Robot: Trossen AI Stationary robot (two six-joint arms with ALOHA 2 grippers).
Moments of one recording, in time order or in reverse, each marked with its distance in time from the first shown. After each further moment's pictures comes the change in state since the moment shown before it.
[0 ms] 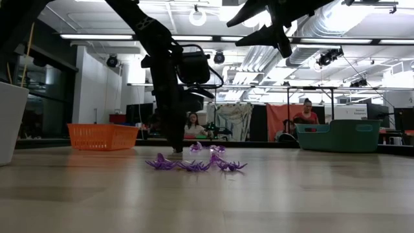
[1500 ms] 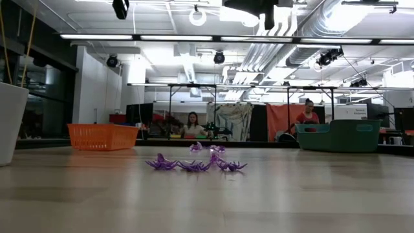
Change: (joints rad) left arm -0.276 -1.180 -0.553 0.792 -0.041 -0.045; right arm 0.000 0.000 0.000 0.362 -0.017 -0.420
